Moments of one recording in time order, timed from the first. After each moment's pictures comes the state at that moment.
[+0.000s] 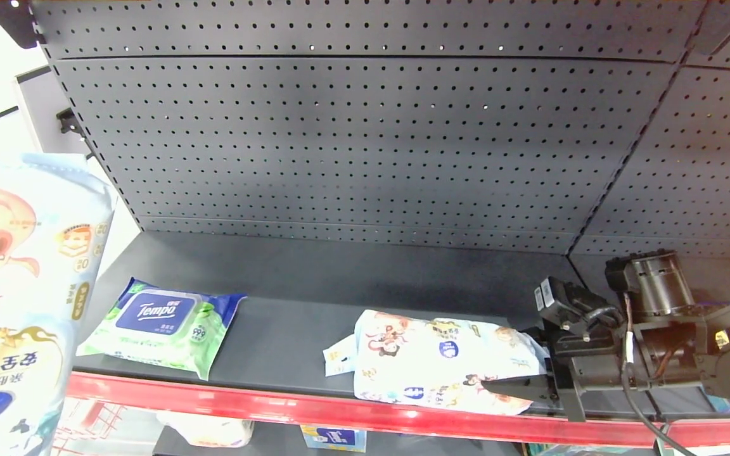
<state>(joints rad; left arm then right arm) -0.07 0.46 -0.55 0.23 -0.25 0.21 0.30 1.72 -0.55 -0.40 0.77 -0.61</state>
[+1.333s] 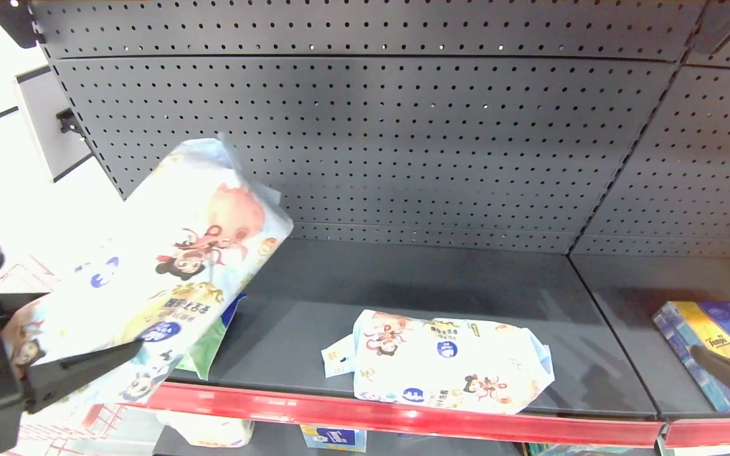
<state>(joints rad) -0.25 1.03 -0.76 0.21 -0.28 0.47 -0.20 0.79 -0.30 -0.39 0.68 -0.21</state>
